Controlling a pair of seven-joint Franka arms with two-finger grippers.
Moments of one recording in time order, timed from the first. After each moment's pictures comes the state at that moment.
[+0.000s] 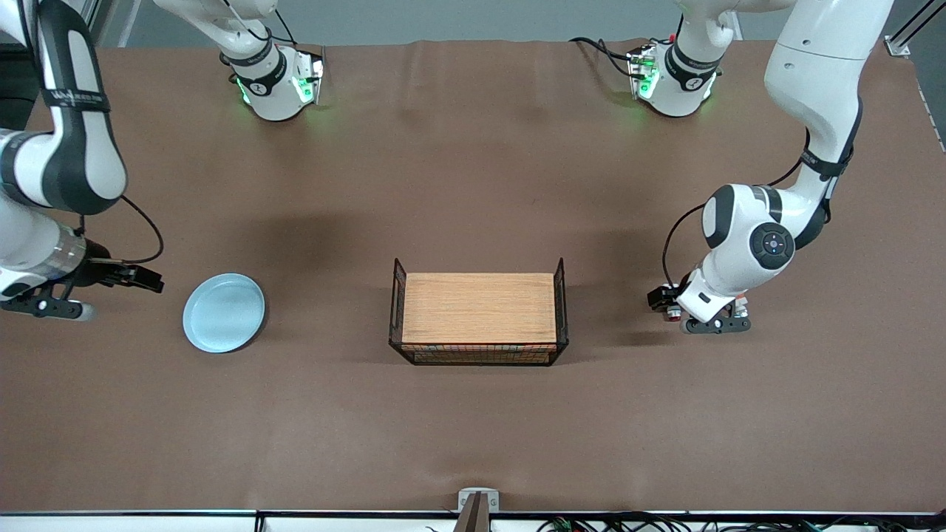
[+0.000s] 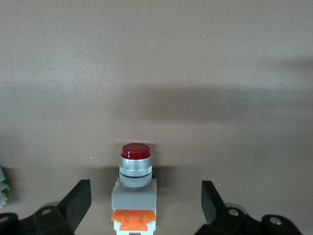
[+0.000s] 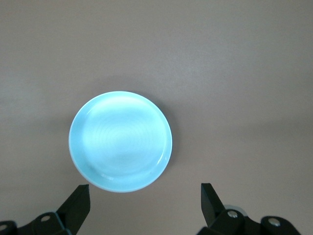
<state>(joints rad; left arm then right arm) -0.08 0.49 -0.08 -2.05 -0.04 2.56 -0.15 -0.11 0.22 -0.06 -1.96 -0.01 2.20 -0.03</state>
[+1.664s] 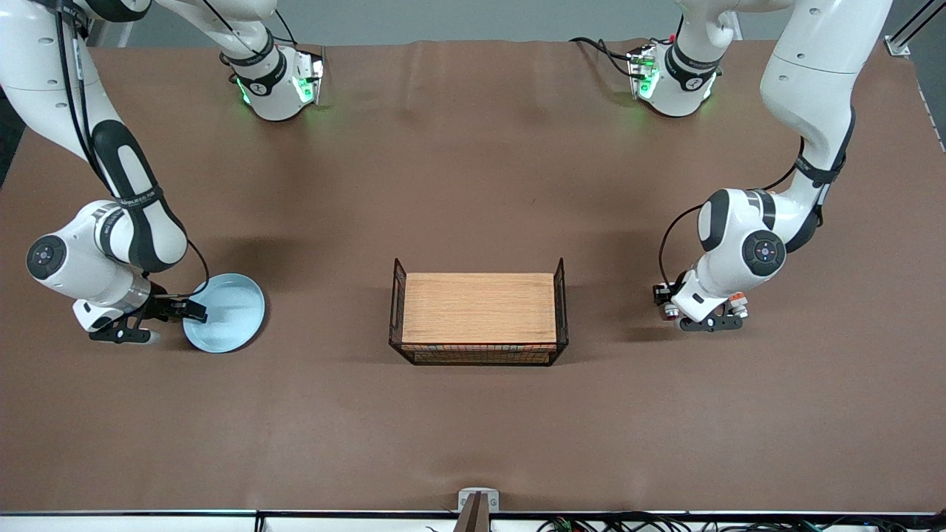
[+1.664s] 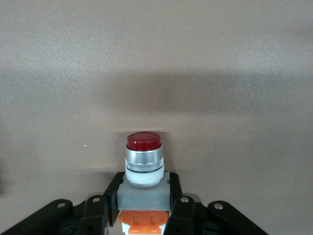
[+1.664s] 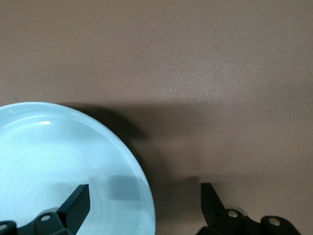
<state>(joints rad) -0.08 0.52 -0.08 -2.06 -0.04 2.53 -0.15 -0.17 0.57 -0.05 -1.98 0.14 2.58 -0.28</state>
